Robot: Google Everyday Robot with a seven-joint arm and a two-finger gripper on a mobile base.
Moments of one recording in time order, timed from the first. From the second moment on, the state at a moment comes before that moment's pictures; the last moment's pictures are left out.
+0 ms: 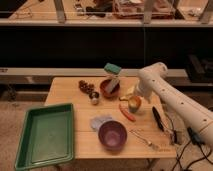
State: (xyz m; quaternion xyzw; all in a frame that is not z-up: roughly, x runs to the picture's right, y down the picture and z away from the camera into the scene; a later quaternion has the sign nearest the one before) arm 0.205 0.051 0.852 -0.17 -0.16 -0.55 0.80
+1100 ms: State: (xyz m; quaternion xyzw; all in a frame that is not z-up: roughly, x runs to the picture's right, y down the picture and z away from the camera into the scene) arm 0.204 0.051 0.850 -0.17 -0.16 -0.55 0.80
